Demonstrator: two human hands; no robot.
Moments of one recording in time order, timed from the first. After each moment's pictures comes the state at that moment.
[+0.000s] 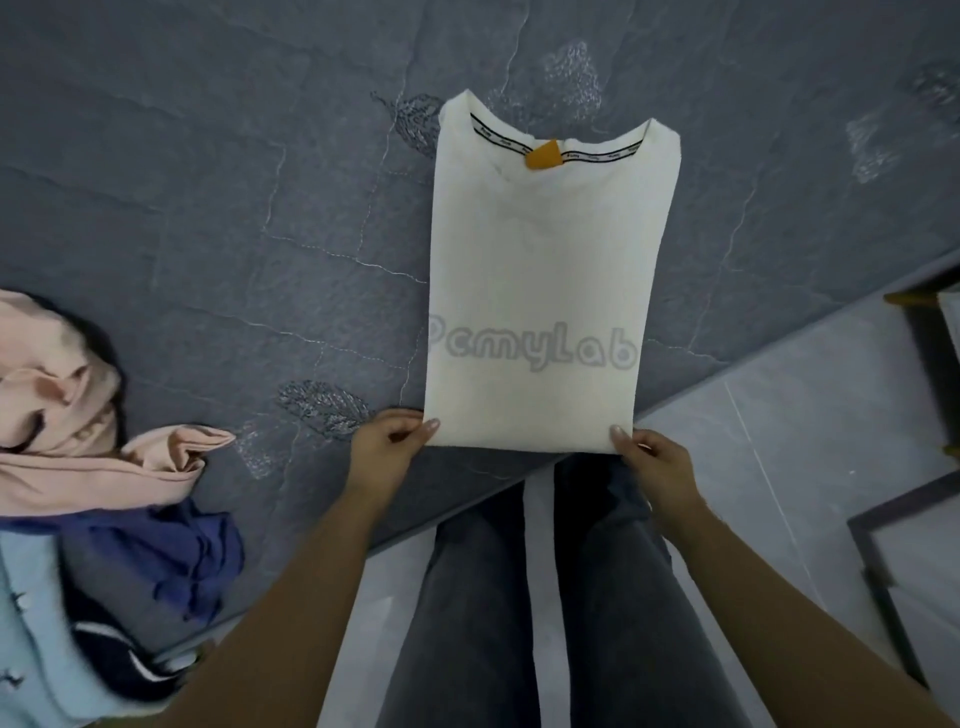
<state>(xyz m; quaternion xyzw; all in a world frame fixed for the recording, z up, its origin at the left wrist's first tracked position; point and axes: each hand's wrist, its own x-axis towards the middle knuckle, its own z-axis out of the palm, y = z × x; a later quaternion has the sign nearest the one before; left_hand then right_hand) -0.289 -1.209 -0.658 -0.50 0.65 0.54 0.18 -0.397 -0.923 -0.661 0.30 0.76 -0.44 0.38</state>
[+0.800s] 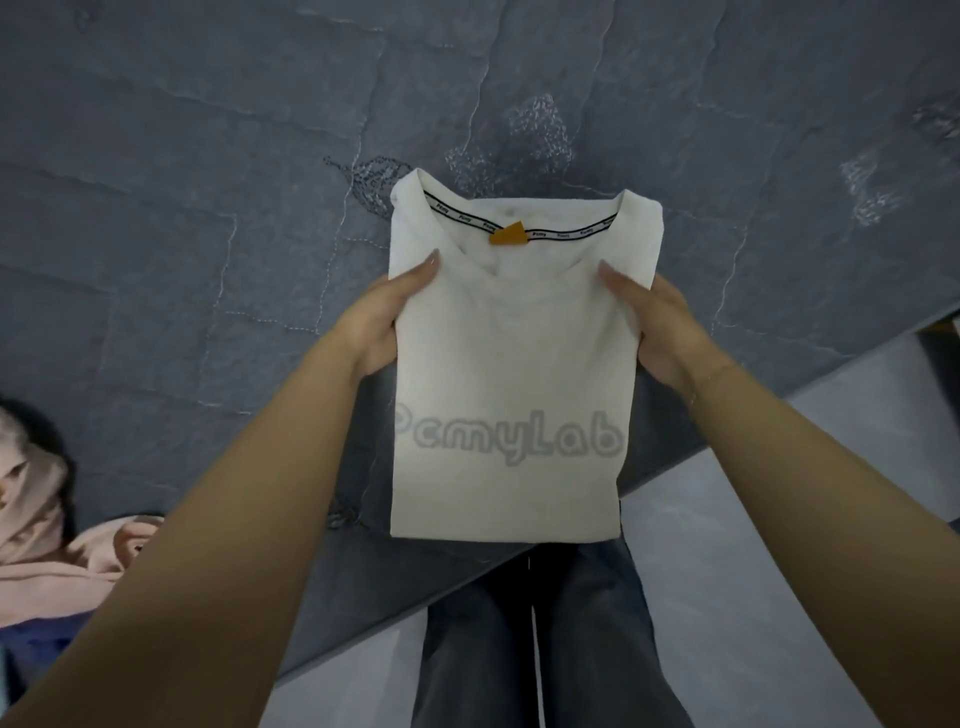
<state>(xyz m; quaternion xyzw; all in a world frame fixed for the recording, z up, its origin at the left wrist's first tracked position) -0.514 -1.270 -0.685 -0.43 0.40 0.78 0.22 -0.612 -1.007 -0.686 0.23 0.62 -0.63 0.41</state>
